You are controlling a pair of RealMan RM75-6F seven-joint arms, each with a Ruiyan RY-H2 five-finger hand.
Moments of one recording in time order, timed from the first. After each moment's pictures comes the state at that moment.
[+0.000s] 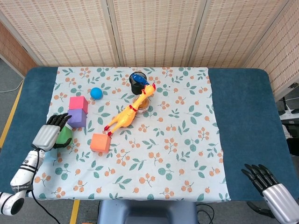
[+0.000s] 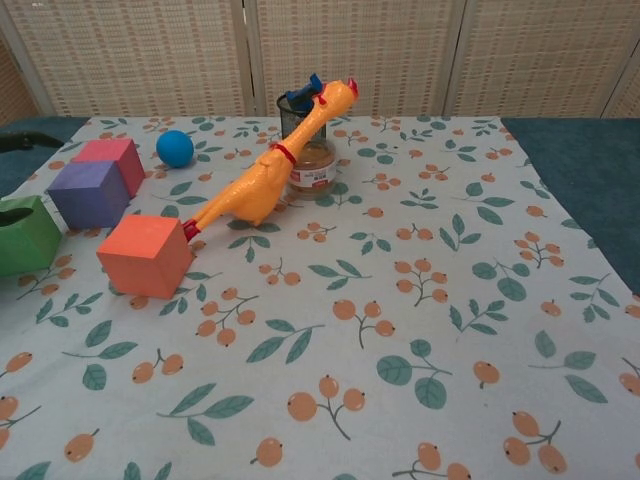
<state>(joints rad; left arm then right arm) -0.52 -1.30 -0.08 -1.25 1.37 1.00 -0.12 -0.04 -1.02 -0.21 -1.46 -1.93 1.67 0.20</state>
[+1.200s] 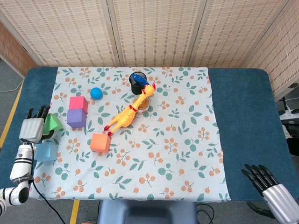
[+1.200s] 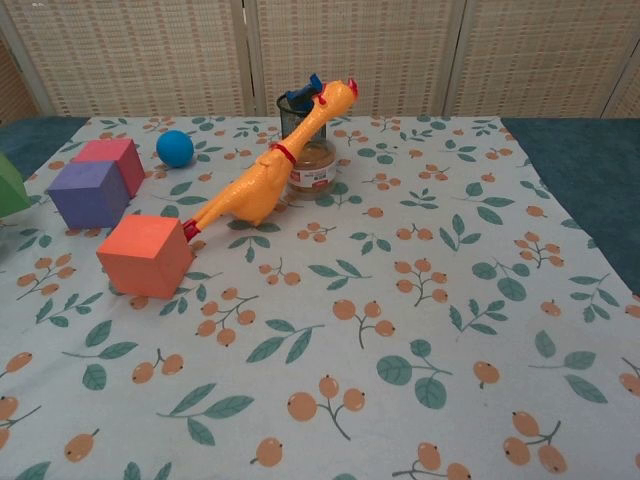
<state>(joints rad) -0.53 -1.43 -0.17 -1.03 1.13 0.99 0.10 -0.04 -1.01 -0.21 -1.47 -1.93 1.67 0.19</state>
